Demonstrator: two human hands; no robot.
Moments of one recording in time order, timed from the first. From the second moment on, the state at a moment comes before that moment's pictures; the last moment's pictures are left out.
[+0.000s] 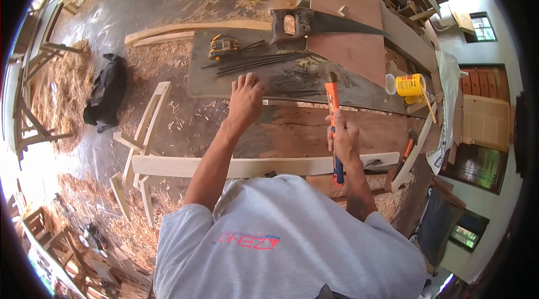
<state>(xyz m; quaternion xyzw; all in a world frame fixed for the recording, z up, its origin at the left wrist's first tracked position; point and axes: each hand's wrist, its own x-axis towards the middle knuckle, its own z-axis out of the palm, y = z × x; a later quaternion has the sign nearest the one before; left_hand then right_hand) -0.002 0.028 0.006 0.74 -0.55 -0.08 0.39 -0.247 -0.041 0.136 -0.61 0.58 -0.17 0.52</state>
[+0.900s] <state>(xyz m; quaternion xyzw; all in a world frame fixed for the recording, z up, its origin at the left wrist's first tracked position) 0.033 0.030 0.011 0.75 -0.52 -0.12 0.38 -0.262 -0.031 0.103 -0.62 0.60 -0.09 0.51</state>
